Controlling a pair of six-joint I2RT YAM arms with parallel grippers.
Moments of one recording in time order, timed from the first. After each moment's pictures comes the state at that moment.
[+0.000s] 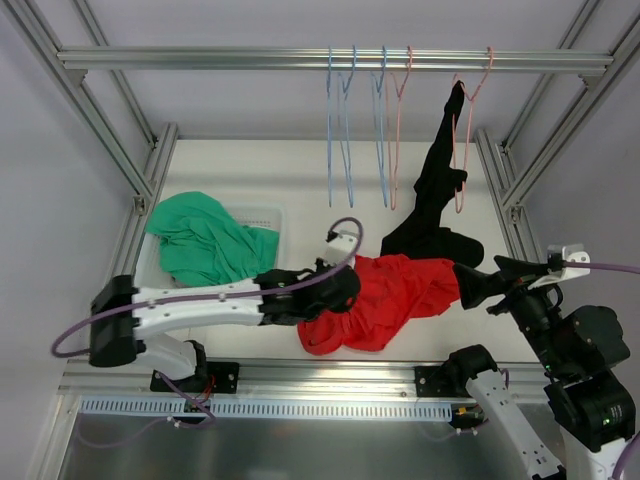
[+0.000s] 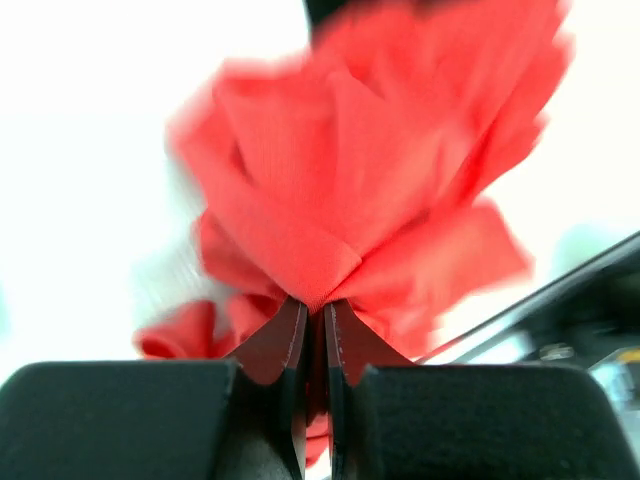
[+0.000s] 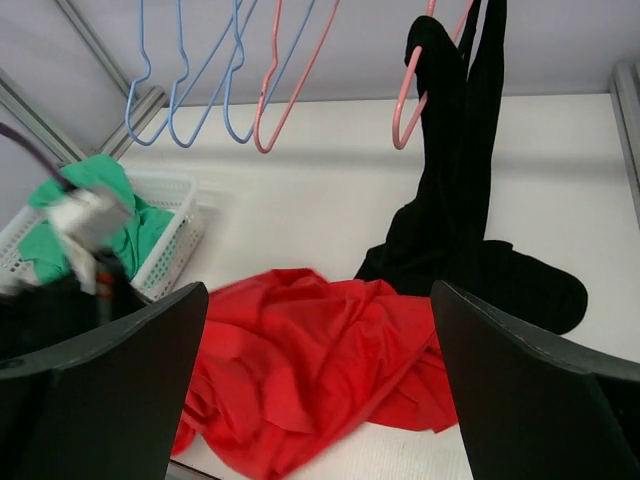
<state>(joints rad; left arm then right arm) -1.31 1.48 1.09 -0.44 -0.51 -0.72 0.33 0.29 1.10 -0.85 0.00 0.24</state>
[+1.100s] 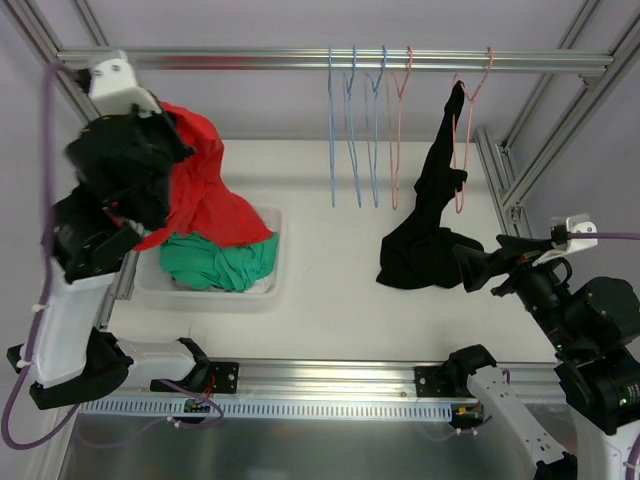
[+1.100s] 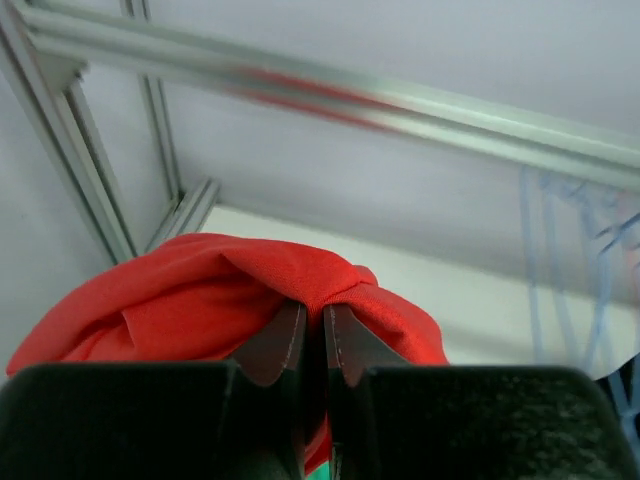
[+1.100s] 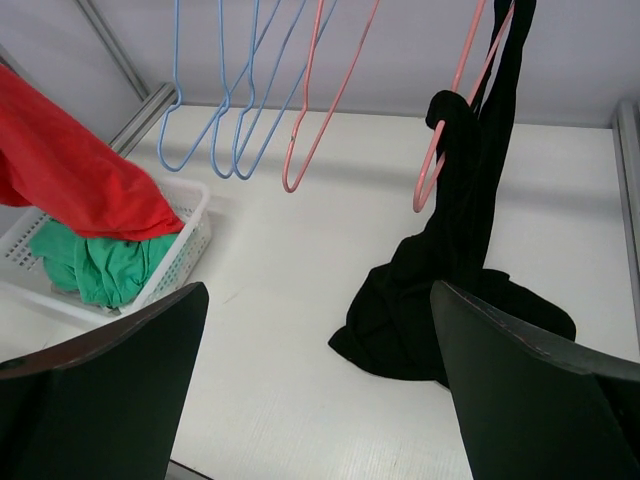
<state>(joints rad) -0.77 1.24 2.12 -0.82 -0.96 -0.15 0.33 0.48 1.29 -0.88 -0.04 0.19</state>
